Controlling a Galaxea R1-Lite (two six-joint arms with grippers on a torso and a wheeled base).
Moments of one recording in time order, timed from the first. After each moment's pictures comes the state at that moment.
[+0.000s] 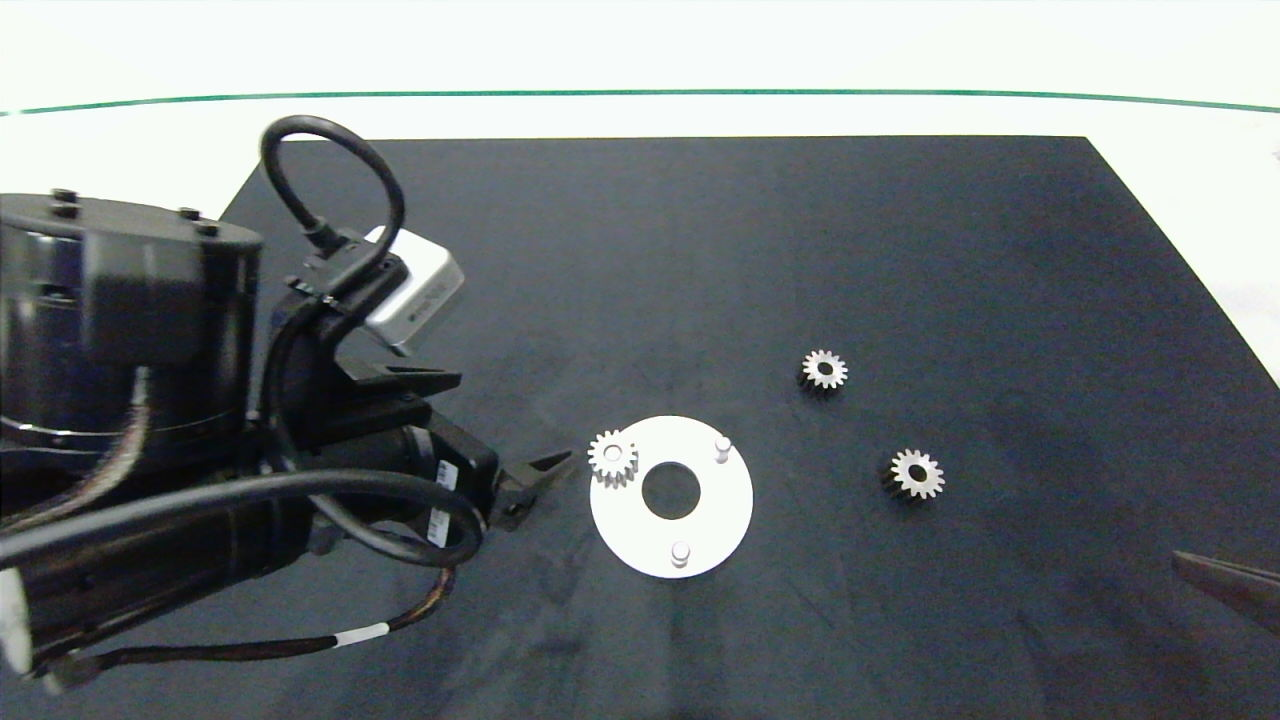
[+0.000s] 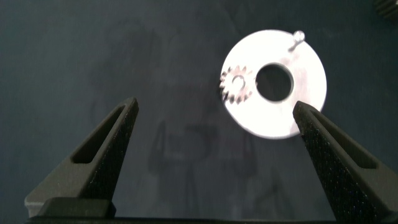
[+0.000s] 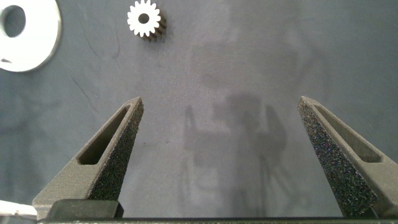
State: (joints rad) left arm -0.74 1.35 -0.89 -0.09 0.24 0.10; right arm 0.09 0.91 -0.67 0.26 0.07 0.02
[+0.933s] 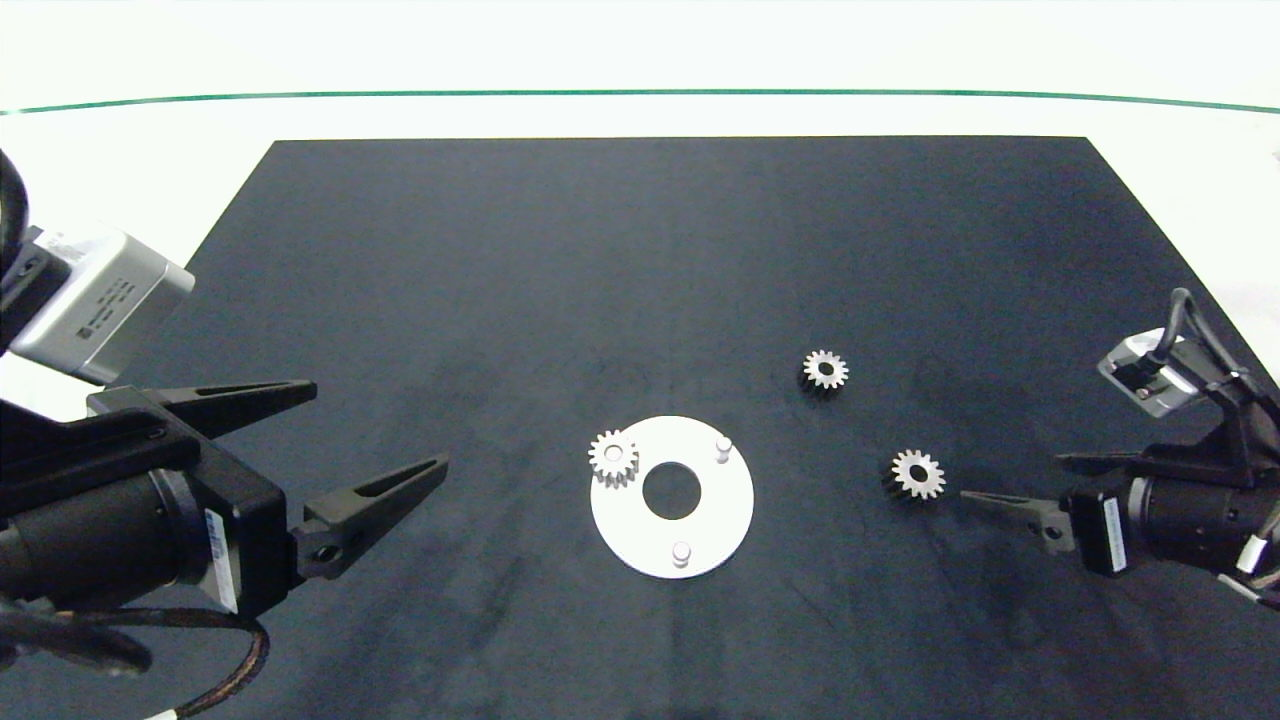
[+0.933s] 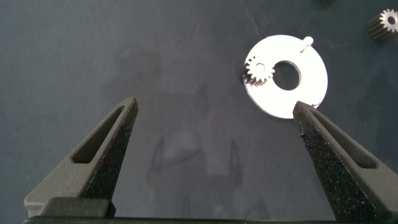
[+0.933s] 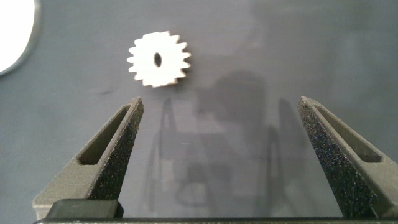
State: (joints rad) left arm -0.68 1.08 -0.75 -0.07 0.24 0.06; right arm 0.21 1.35 -0.67 -0.13 0.09 -0.09
